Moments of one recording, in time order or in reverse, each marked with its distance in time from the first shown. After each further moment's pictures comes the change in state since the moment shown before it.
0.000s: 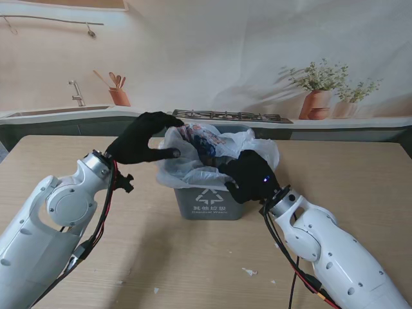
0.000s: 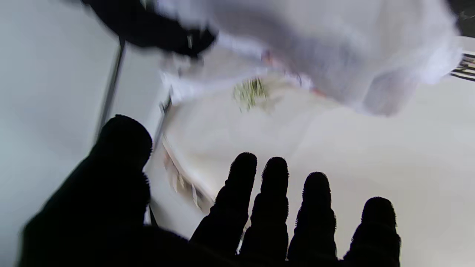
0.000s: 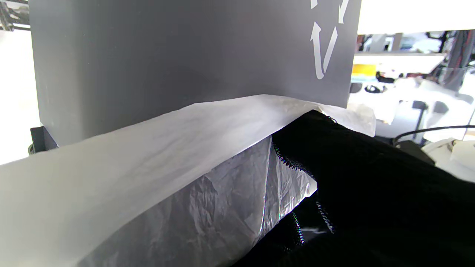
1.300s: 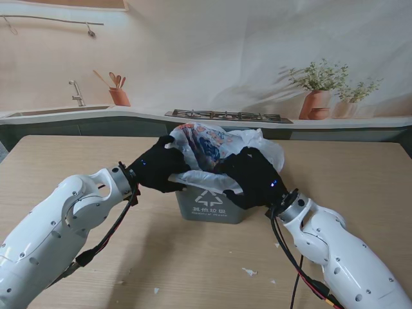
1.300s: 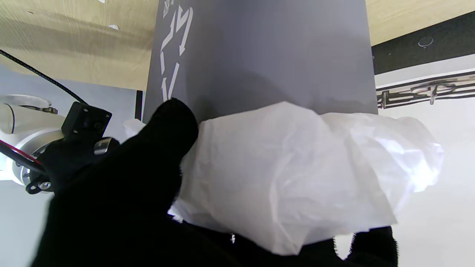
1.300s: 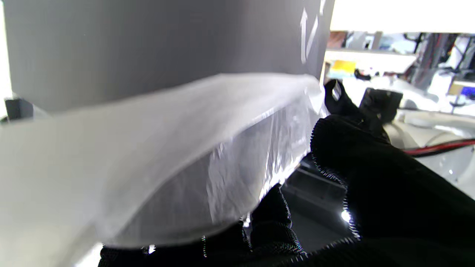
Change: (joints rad) left arm -0.091 0.053 0.187 0.101 0.421 -0.083 0.063; right arm -0.049 0.014 0.066 -0.027 -0.077 -0.107 -0.085; left_hand 0.157 -0.138 0.260 -0.042 0.352 -0.320 0.575 0.107 0.526 -0.211 0.181 0.295 0.334 -0.066 0.195 0.062 -0.129 -0.027 0.440 -0.152; right_hand -0.160 0.243 -0.274 0.145 -0.441 0.021 -0.299 0.037 -0.655 -0.023 -0.088 -0.187 -0.495 -0.009 -0.202 0.005 -0.238 -0.026 -0.062 -0.042
